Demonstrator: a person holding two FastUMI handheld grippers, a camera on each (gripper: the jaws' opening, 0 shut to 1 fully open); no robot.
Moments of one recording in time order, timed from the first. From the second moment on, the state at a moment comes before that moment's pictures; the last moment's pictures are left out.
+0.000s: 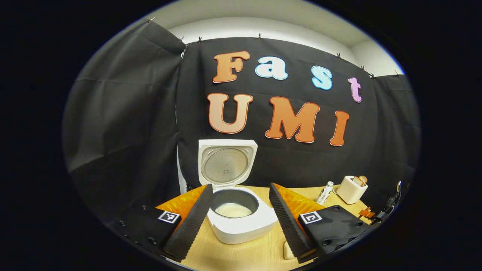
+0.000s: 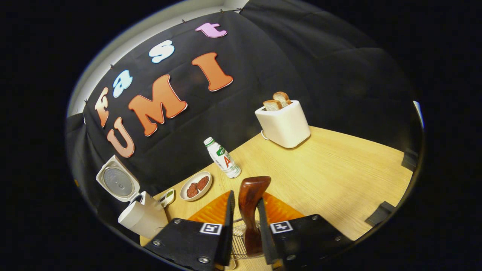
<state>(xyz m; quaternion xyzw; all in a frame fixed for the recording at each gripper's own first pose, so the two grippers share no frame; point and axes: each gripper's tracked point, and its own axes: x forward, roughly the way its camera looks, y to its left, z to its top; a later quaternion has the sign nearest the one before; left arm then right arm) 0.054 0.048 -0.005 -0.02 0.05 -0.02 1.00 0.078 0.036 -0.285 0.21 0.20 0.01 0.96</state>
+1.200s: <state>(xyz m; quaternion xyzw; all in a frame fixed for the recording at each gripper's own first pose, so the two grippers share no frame) 0.379 0.061 0.058 0.03 0.08 0.03 1.00 0.060 -0.014 -0.176 0.17 0.17 -0.05 0.97</state>
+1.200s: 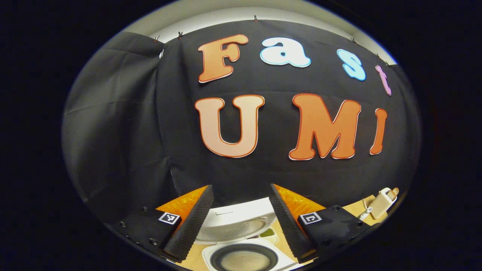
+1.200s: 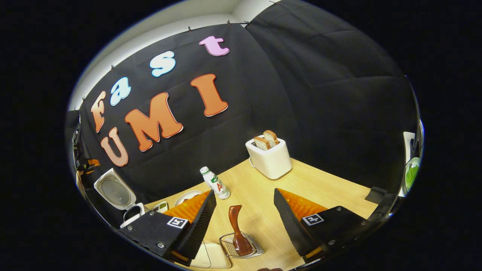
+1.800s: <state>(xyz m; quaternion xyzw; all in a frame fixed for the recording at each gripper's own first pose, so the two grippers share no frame) 0.411 0.090 0.001 -0.03 0.17 0.04 0.98 0.067 -0.010 -0.177 0.17 0.18 -0.05 0.97</state>
